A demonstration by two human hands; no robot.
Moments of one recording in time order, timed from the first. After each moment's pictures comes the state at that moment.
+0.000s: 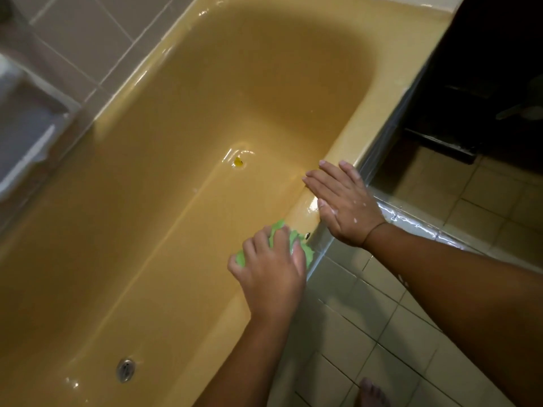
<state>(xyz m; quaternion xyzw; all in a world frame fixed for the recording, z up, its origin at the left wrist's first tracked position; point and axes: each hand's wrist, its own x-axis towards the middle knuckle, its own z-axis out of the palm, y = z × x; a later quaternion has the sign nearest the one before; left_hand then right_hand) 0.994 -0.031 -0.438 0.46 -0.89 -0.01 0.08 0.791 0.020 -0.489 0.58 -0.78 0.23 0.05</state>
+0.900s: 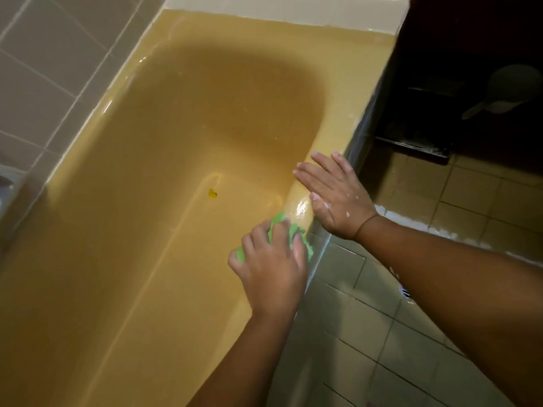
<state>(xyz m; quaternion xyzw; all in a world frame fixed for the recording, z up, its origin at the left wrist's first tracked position) 0.873 -0.049 -0.443 0.38 -0.92 -0.01 0.10 0.687 0.012 -0.493 0.53 -0.81 0.23 0.07</state>
